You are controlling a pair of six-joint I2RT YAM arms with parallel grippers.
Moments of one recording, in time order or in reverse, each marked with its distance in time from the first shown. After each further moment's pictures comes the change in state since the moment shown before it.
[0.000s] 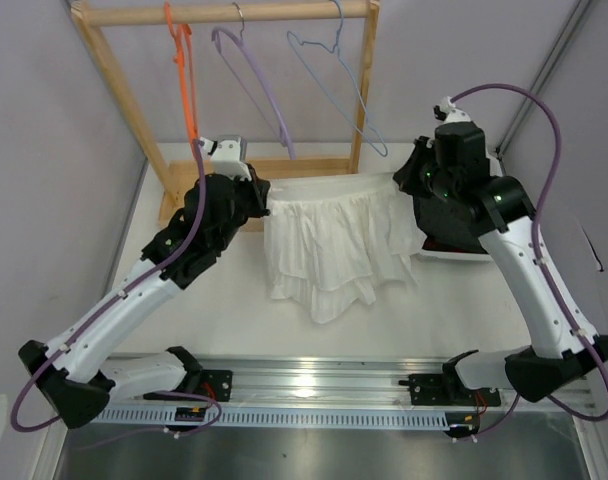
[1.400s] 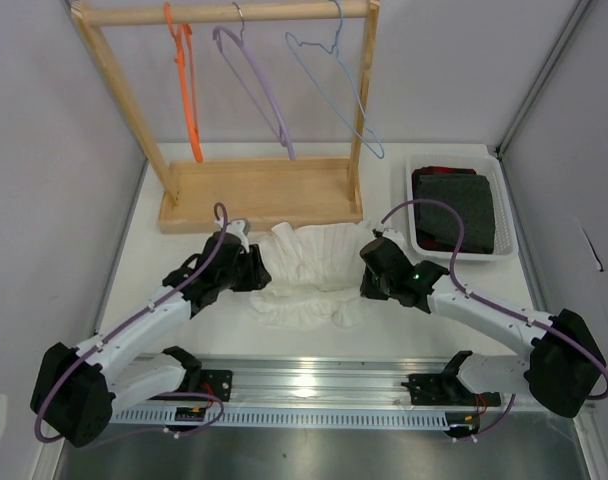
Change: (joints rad) left arm 0.191 -0.050 -0.620 -0.034 0.412 -0.208; right arm 0.359 -0.090 -0.911 0.362 0.098 0.291
